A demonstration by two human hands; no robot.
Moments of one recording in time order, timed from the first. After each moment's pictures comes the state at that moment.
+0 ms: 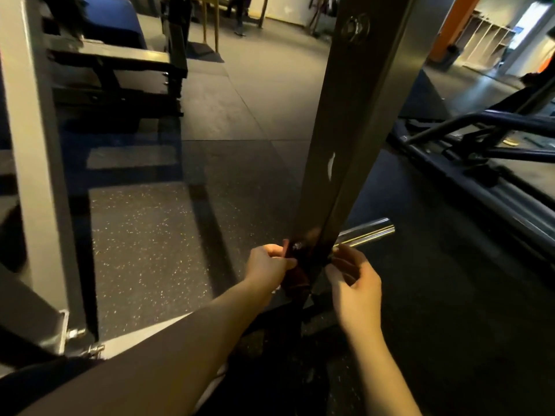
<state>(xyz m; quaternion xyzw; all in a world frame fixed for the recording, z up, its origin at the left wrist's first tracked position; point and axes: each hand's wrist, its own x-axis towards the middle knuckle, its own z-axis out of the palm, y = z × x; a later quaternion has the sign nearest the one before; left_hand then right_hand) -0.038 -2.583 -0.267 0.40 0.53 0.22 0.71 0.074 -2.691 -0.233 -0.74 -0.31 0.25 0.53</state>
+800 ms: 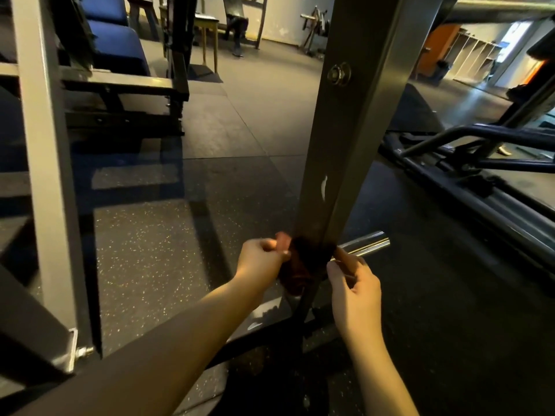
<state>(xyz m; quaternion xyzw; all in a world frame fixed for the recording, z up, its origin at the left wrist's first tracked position) -0.061 -2.587 -0.197 0.45 0.51 0.27 0.68 0.062 -2.691 -0.205 -0.73 -0.34 0.23 0.54</state>
